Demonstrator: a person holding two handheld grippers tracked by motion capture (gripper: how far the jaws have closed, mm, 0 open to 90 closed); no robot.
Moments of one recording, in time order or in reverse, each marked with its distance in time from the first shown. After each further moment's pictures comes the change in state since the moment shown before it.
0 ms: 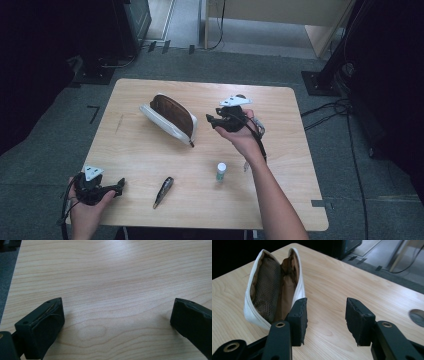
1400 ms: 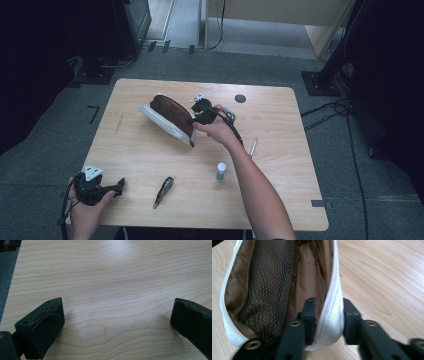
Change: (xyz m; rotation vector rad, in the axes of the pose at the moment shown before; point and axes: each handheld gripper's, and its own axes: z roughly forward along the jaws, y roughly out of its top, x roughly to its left) left arm 0.000 0.000 0.000 -0.001 -0.001 -0.002; right arm 0.017 0.015 0.094 0.299 0.139 -0.021
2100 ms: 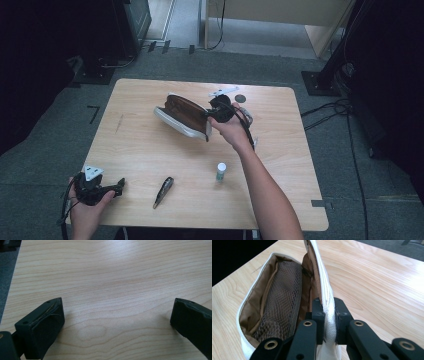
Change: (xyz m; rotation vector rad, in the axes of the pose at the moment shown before) left arm 0.000 0.000 0.000 0.001 0.000 0.002; right arm -0.016 -0.017 -0.061 -0.163 -0.027 0.122
